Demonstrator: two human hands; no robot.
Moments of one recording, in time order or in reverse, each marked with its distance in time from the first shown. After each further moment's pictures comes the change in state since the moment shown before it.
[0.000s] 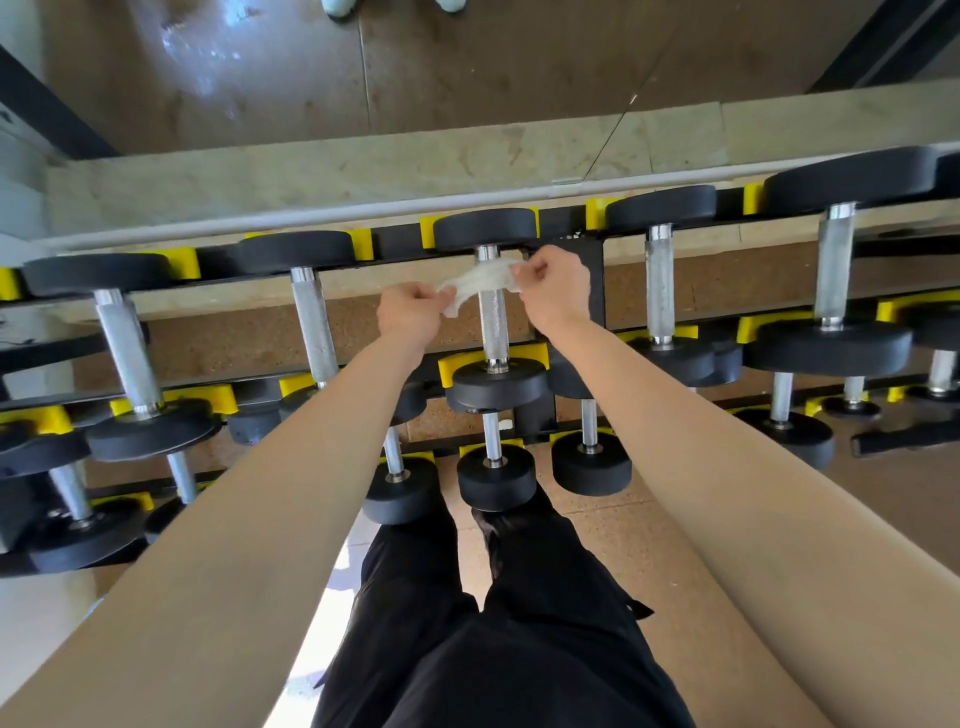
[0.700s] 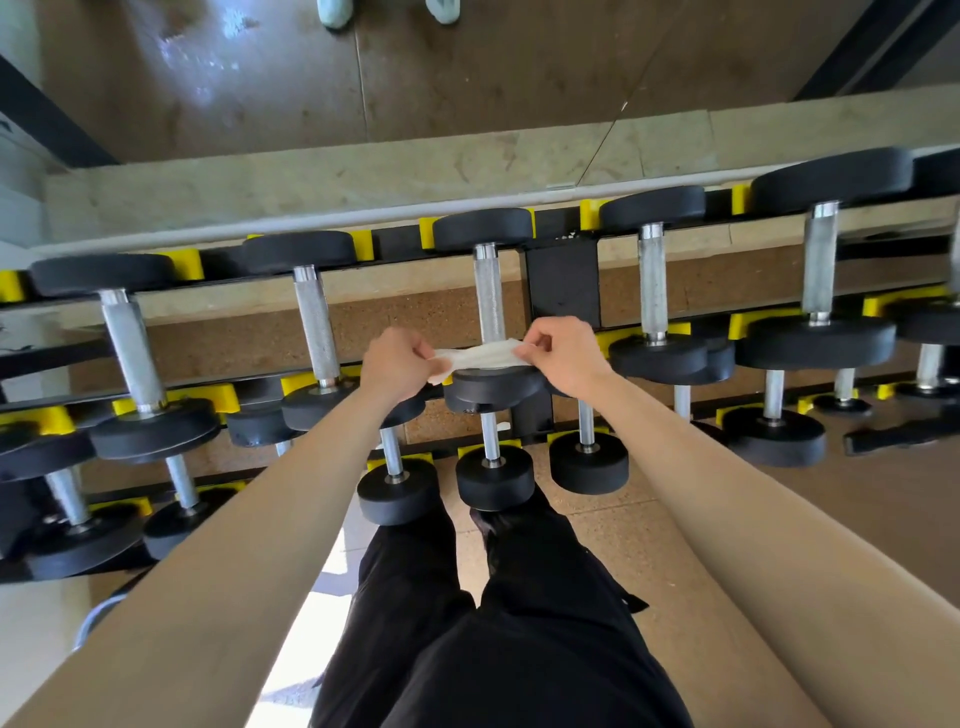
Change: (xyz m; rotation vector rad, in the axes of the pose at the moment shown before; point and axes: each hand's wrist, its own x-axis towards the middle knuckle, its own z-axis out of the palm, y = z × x) left_hand -0.022 -0.050 -0.028 0.586 -0.179 0.221; right_hand -0.050 0.053 -0.017 -0.245 -0.327 -0.172
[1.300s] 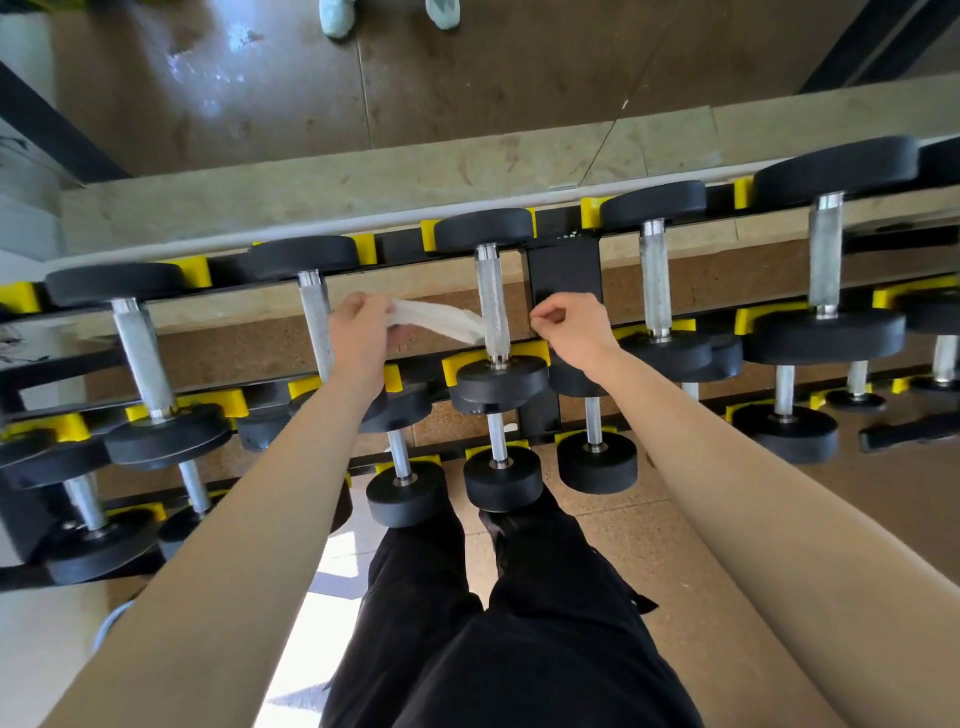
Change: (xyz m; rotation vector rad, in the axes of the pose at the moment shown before) left_hand -0.010 0.015 -0.040 -0.986 0.291 -0.172; right_hand 0.018 -0.006 -0.012 0.246 0.100 0.157
